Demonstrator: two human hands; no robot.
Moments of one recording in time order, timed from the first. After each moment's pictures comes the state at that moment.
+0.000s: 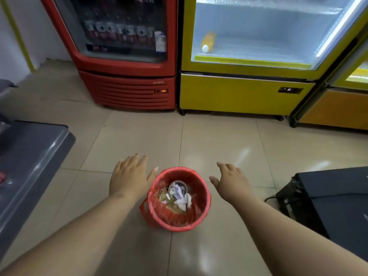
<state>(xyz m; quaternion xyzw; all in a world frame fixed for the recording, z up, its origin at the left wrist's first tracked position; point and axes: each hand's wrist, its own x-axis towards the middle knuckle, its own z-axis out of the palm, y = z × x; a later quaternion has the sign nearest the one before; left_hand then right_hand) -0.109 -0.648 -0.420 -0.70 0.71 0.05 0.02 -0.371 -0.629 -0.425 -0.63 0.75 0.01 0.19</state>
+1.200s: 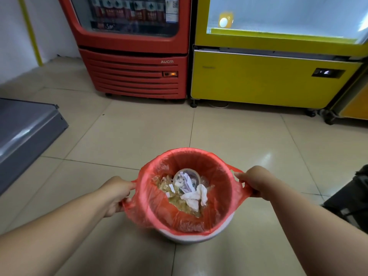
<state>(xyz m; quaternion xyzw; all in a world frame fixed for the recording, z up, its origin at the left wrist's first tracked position) -0.084 -0.648 -0.644 -0.76 0.27 0.53 -0.26 -0.412 -0.685 -0.648 -0.38 0.78 -0.18 0.47</state>
